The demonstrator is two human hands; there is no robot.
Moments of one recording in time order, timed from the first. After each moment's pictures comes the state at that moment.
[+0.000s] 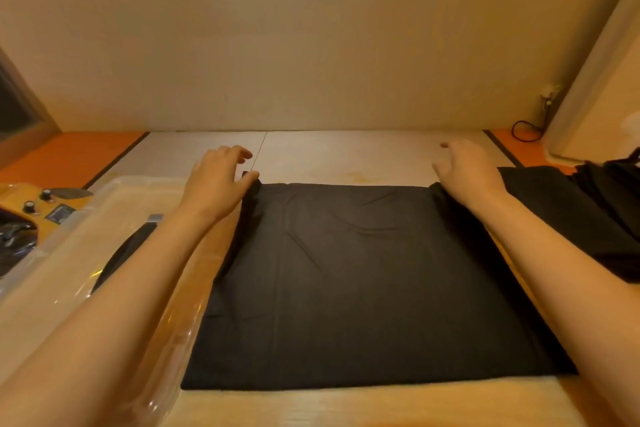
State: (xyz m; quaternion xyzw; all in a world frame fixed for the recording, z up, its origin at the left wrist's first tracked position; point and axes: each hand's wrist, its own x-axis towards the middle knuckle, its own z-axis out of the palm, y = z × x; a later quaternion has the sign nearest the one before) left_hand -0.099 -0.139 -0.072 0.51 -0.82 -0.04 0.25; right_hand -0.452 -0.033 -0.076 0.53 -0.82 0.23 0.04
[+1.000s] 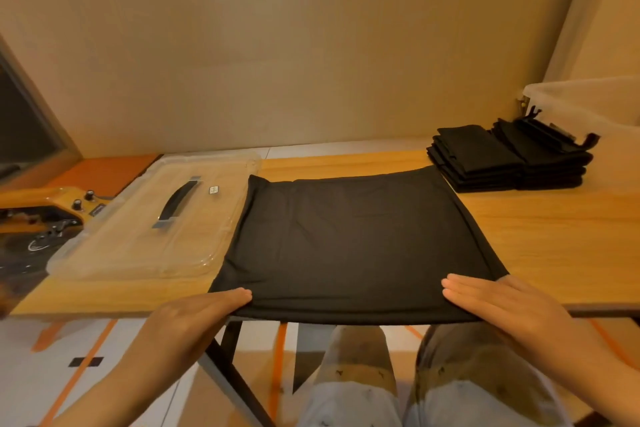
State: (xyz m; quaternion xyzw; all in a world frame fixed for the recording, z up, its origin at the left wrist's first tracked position) left_hand 0.043 0.166 -0.128 0.28 -0.94 -0.01 0.19; right_hand -0.368 0.326 -0.138 0.77 -0.62 0.12 0.05
